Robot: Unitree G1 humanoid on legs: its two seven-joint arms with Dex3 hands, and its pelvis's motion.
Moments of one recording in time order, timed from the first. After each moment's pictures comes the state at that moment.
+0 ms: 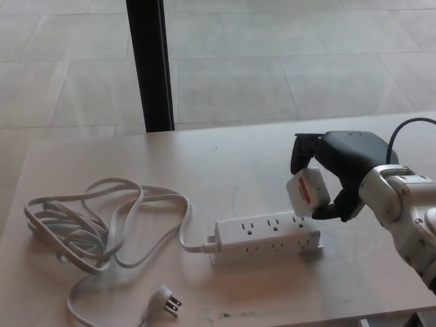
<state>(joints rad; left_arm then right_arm) 0.14 0.63 0.39 1.12 -0.10 -0.23 -0.11 -0.79 -0.43 0.41 0.54 -0.72 0.03 0.13</state>
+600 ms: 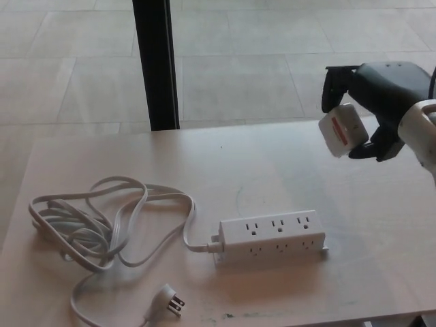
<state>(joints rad) 0.13 0.63 0.39 1.10 -0.10 -0.23 -0.12 -0.93 -0.58 0.38 0.53 -0.71 -0.01 0.19</state>
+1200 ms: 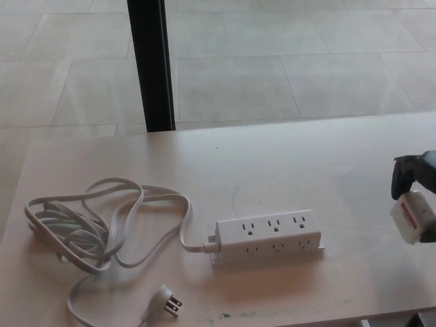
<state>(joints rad) 0.14 0.64 0.40 1.09 -0.10 -0.23 -0.12 -0.64 -0.71 0.37 0.57 -0.70 -0.03 0.21</state>
